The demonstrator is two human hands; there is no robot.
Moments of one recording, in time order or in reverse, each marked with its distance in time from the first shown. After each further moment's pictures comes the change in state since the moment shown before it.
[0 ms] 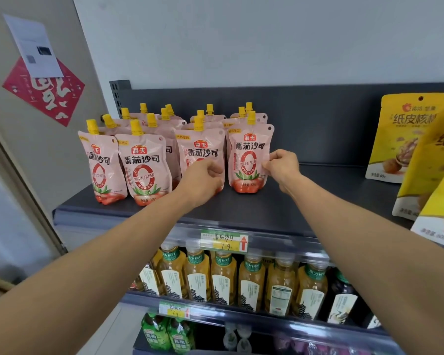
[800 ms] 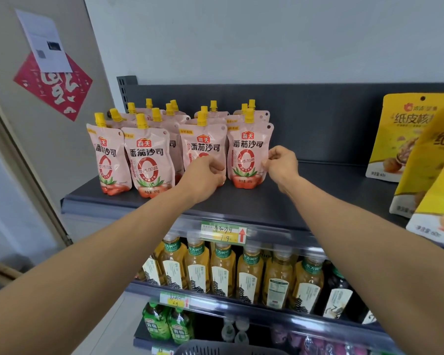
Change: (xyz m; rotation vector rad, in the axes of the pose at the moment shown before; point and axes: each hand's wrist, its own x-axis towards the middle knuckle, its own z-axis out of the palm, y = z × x) left_hand -0.018 0.010 -0.002 0.001 -0.025 -0.043; right_hand -0.015 0.002 -0.001 -0.047 -0.004 -0.117
